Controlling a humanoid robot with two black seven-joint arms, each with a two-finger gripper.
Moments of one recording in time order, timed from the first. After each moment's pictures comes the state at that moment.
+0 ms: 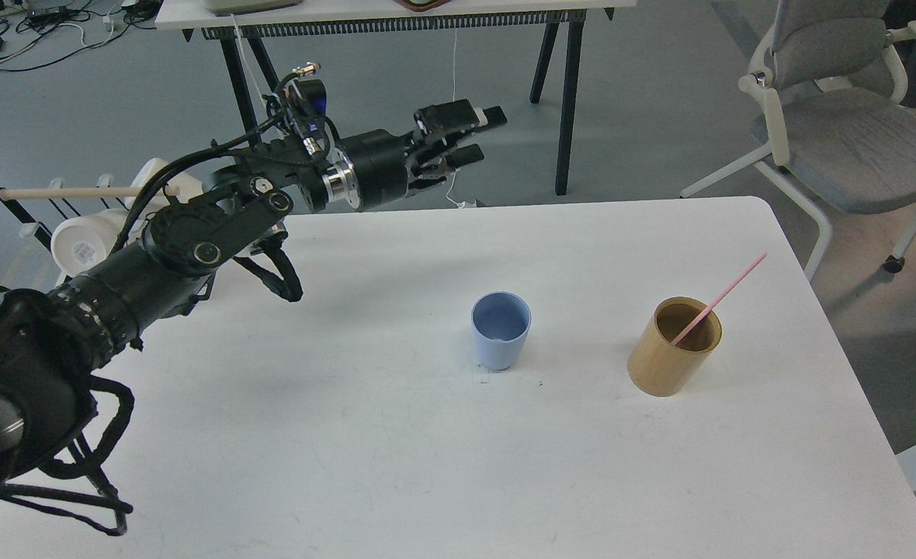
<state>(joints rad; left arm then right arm) -1.05 0.13 -0.46 -0.61 0.84 -0.49 -0.49 0.90 -0.91 0.49 0.59 -0.28 0.49 0.49</state>
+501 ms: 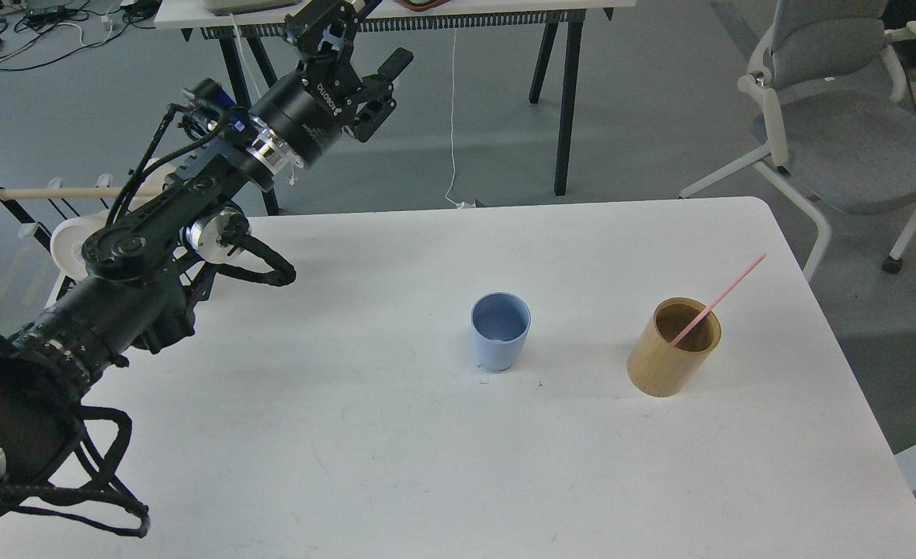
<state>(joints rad) -0.93 0.17 -0.75 -0.66 0.57 -0.49 -0.49 0.89 -1.32 0.46 1.24 -1.06 0.33 0.49</state>
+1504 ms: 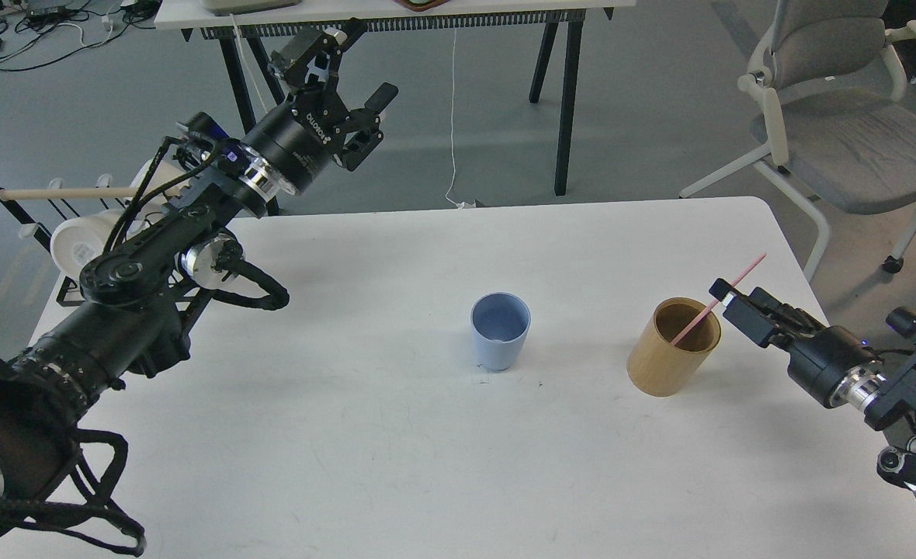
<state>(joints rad) -0.87 0.17 -0.76 -0.66 0.57 -0.49 -0.49 0.58 -0.80 0.08 1.15 -1.05 -0.49 0.49</state>
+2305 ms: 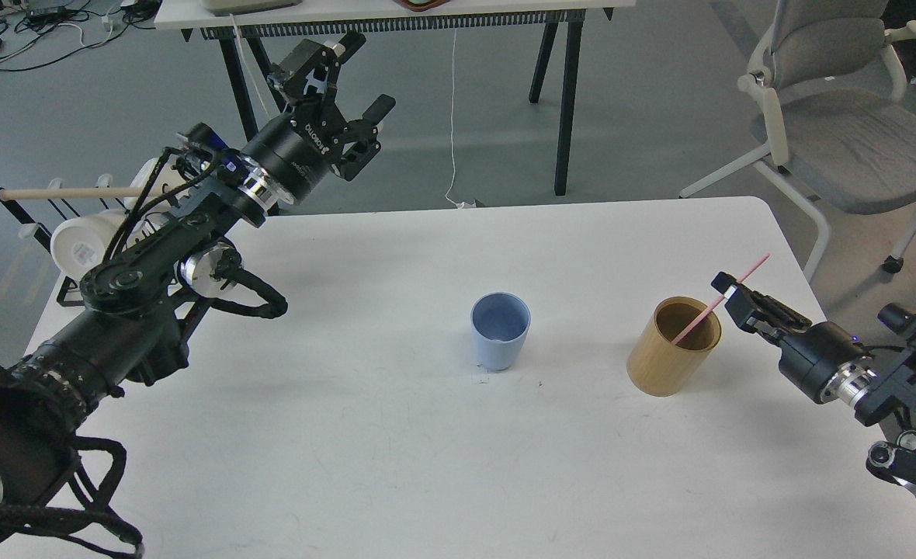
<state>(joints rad) -0.84 0.17 -0.75 -0.66 0.57 -0.49 -0.49 0.60 -0.80 0.08 1.16 -1.05 -0.49 0.49</state>
